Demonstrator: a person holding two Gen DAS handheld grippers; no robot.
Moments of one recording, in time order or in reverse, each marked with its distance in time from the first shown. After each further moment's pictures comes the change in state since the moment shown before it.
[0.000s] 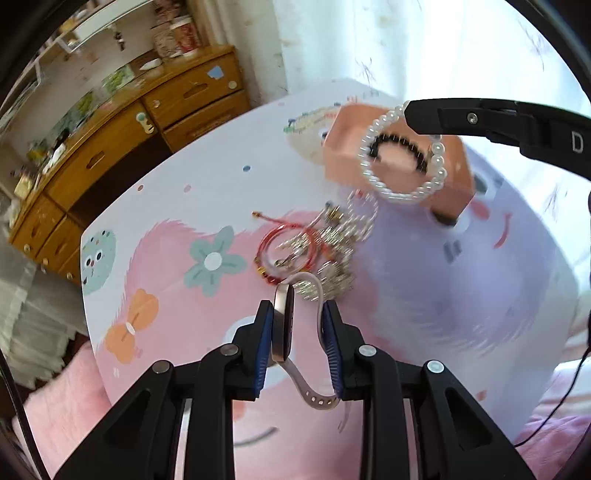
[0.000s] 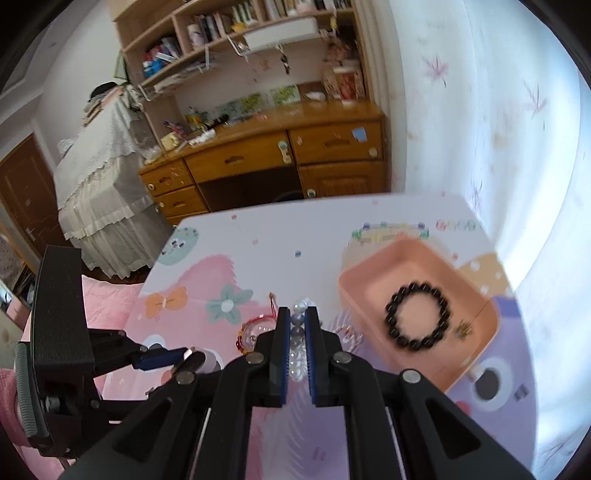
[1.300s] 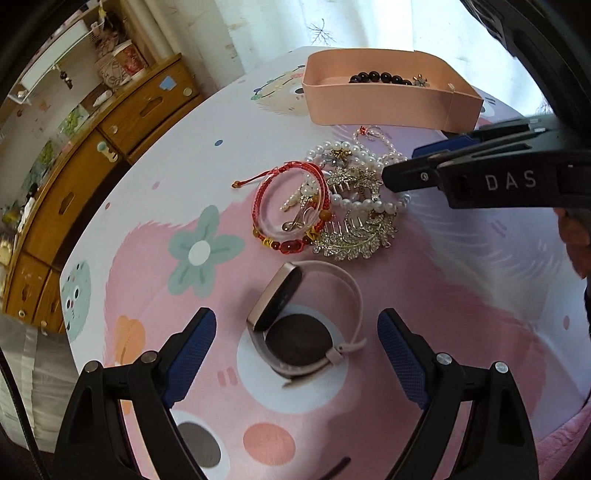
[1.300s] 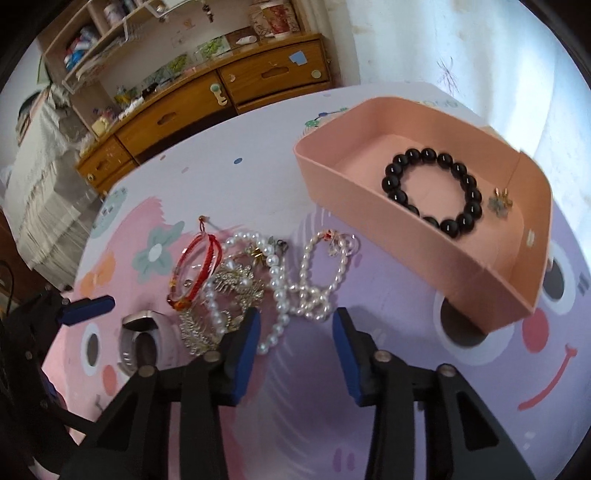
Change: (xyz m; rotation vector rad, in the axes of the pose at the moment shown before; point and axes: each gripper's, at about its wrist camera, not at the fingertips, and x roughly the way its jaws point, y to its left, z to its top) left arm 0.078 0.022 -0.032 0.299 -0.007 -0.007; right arm 0.111 -0.010 -0.074 0.221 0.193 -0.149
